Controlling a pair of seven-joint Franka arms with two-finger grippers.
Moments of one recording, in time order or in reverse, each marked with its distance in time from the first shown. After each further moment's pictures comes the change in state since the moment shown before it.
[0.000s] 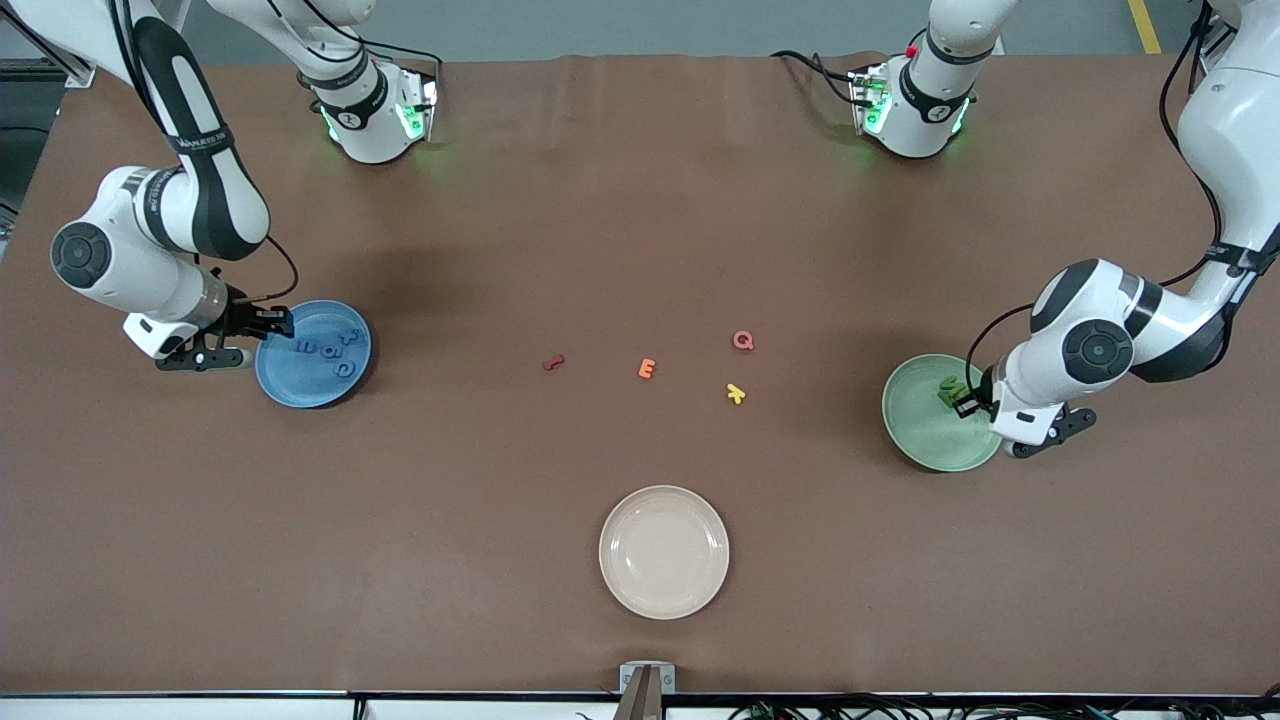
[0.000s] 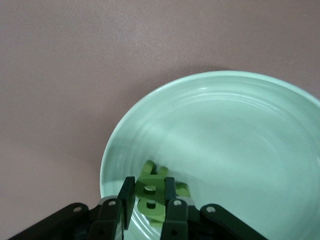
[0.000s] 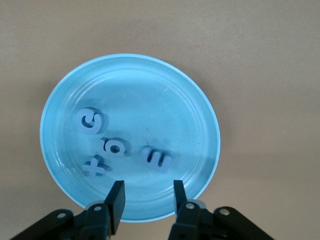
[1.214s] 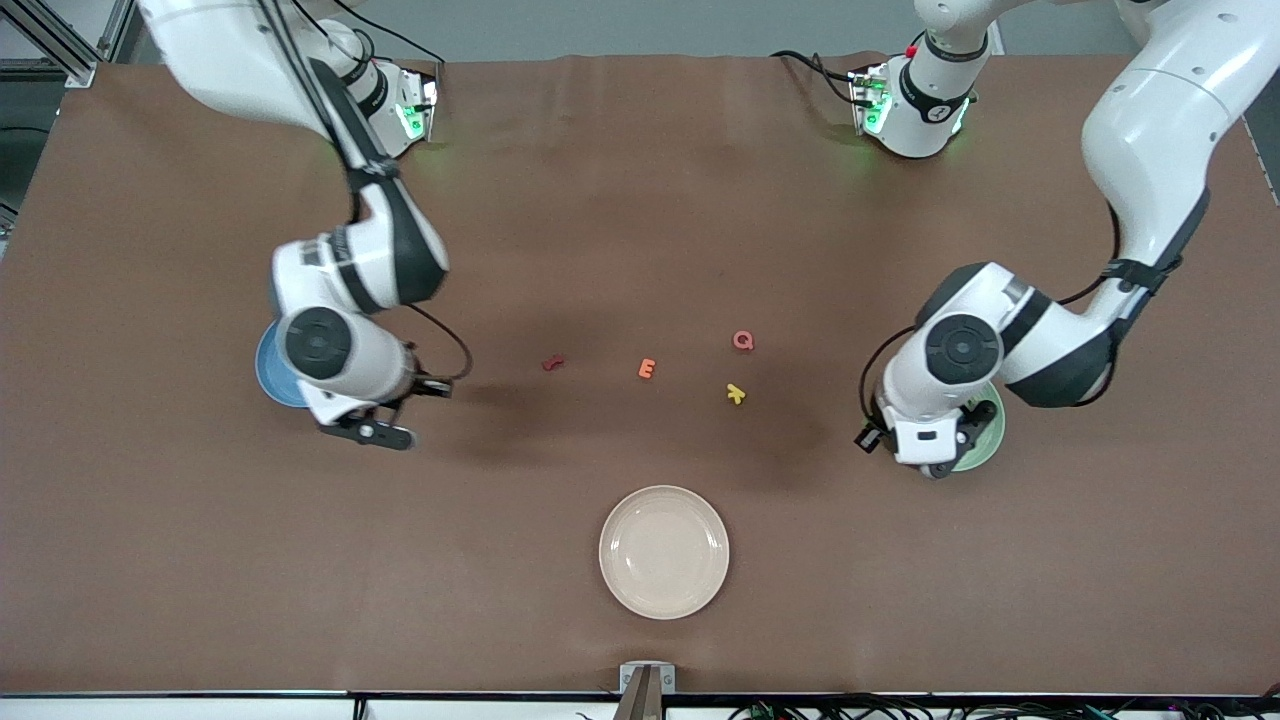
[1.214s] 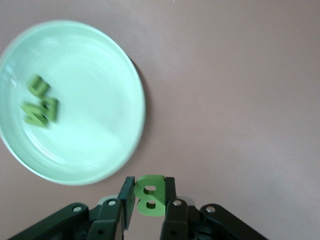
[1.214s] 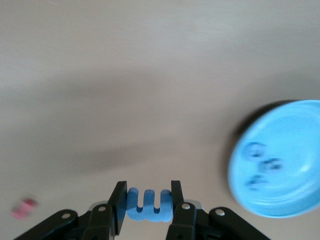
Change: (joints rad) left arm -0.359 -0.016 -0.001 0.257 -0.128 -0.129 -0.465; right arm 0.416 0.228 -0.012 0.496 0.013 -0.331 0.622
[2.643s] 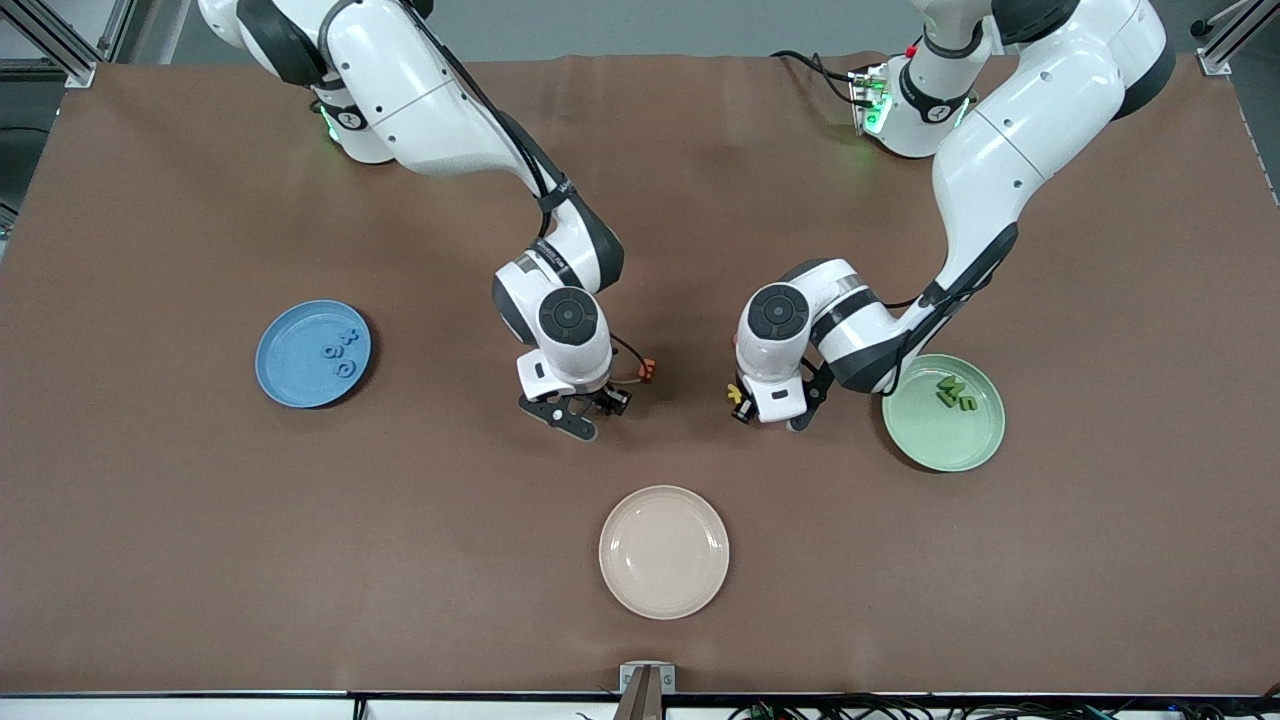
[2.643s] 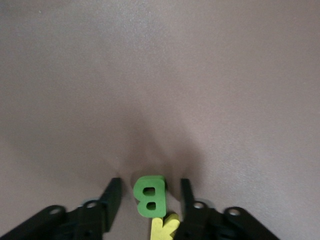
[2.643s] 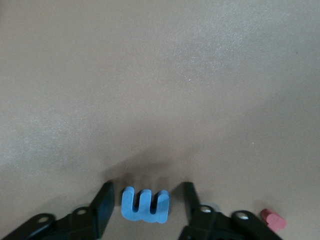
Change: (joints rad) left arm -0.480 0.068 0.271 -0.023 0.000 0.281 -0.543; right arm 0.376 0.459 0.033 0.371 0.001 0.295 0.717
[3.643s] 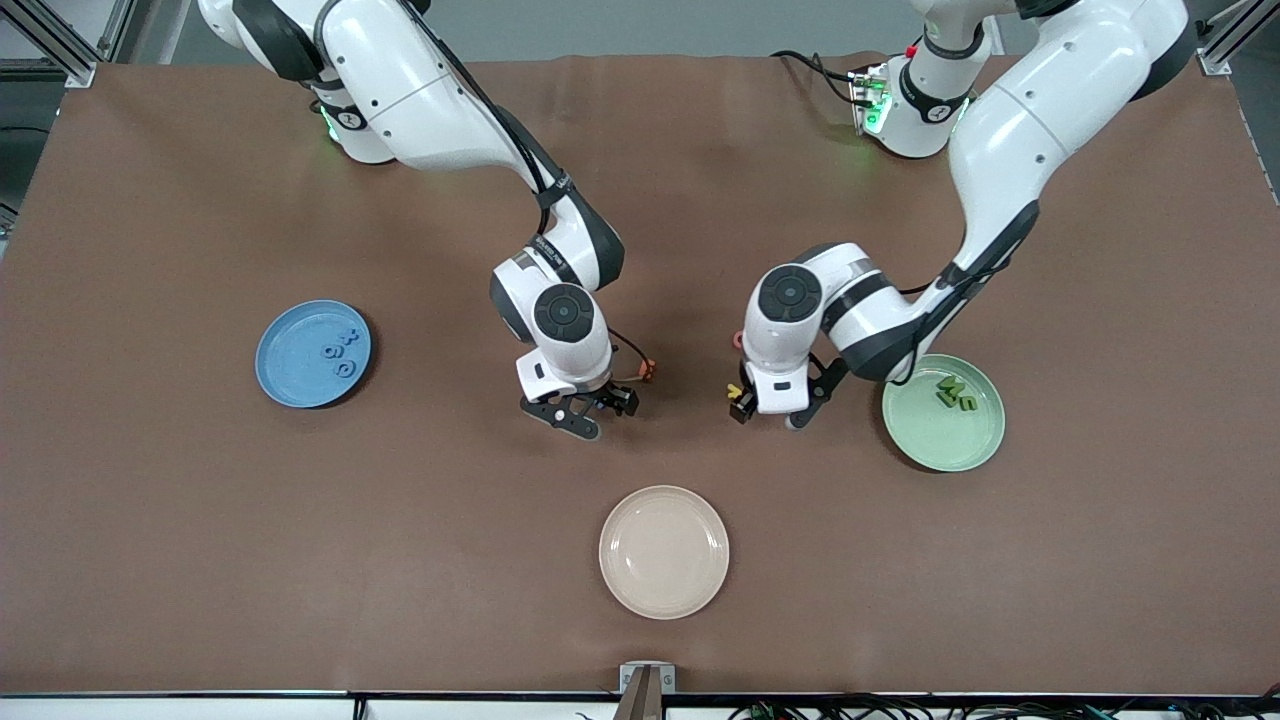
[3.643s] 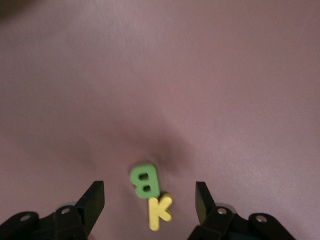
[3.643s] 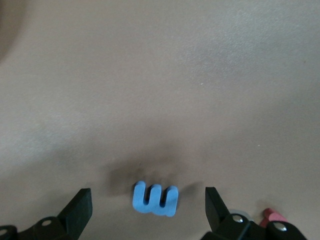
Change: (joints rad) left arm 0.019 -0.046 -0.036 -0.018 0.000 -0.001 0.086; right arm -0.001 -0.012 0.000 -0.003 0.012 0.007 -0.044
